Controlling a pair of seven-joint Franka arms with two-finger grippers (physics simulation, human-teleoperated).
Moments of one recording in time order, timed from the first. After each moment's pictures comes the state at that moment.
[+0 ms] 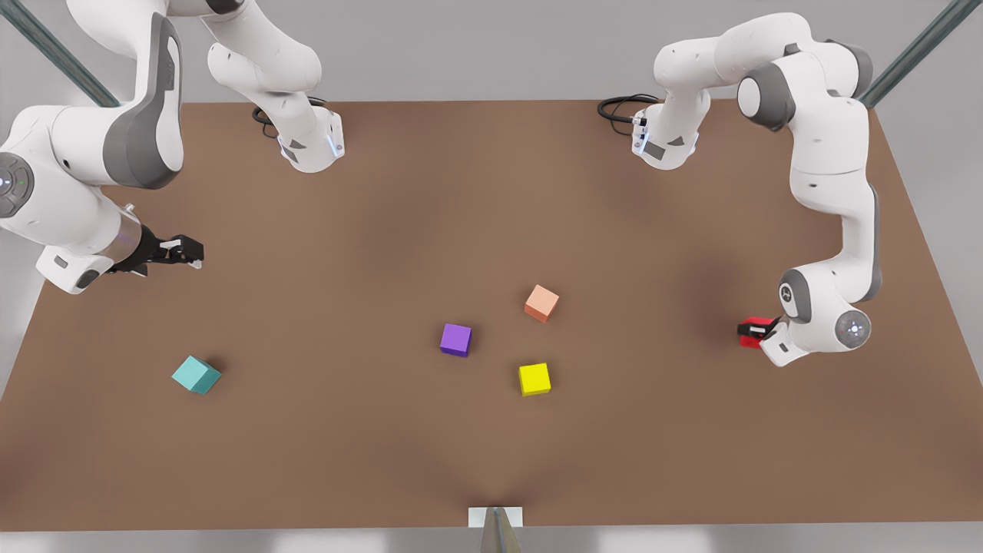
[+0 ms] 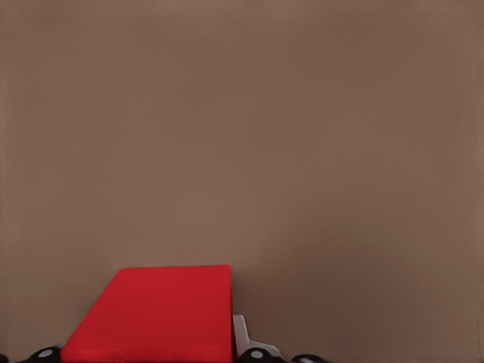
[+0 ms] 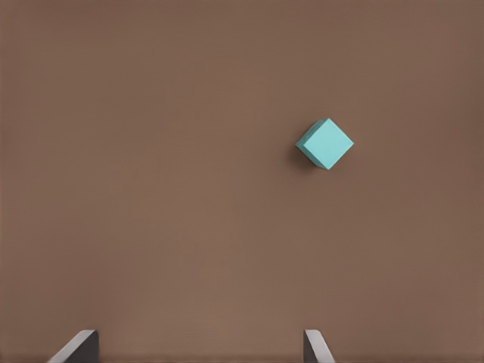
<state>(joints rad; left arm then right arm) 0.12 0.66 0.11 -1.78 -0.02 2.21 0.40 -0.07 0.12 0.07 -1.50 -0.07 1.49 -0.18</state>
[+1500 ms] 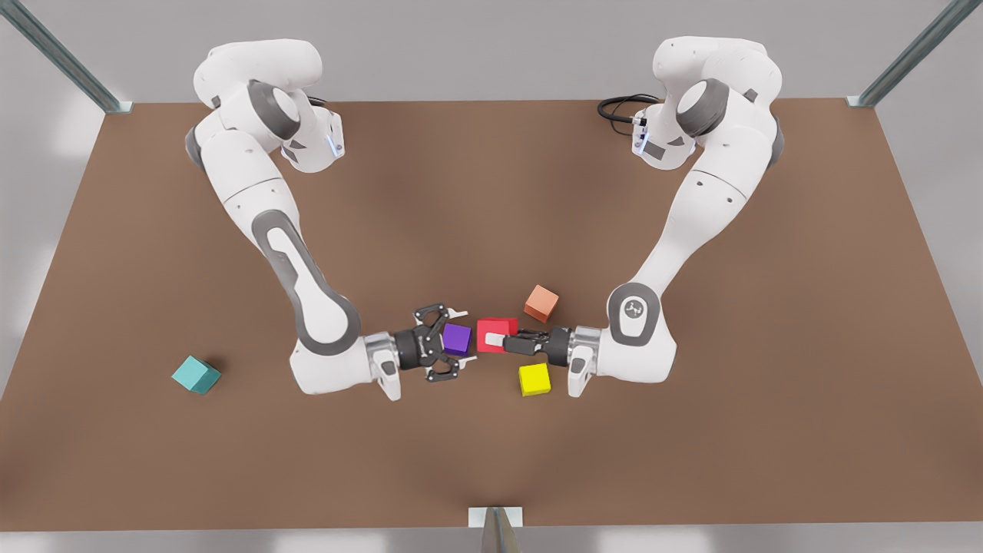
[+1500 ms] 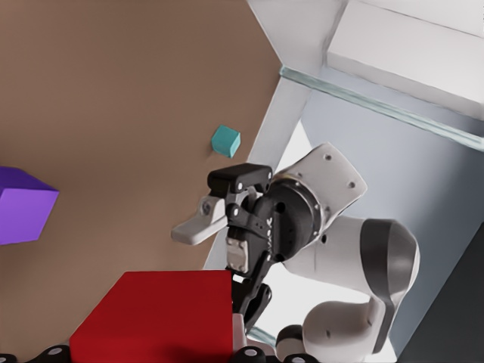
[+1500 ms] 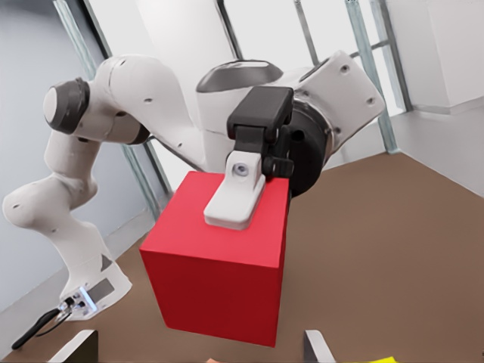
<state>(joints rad) -0.07 0.95 -0.56 -1.19 -1.06 2.05 -0.05 0.10 0.93 0.43 -1.20 1.13 1.90 -1.67</state>
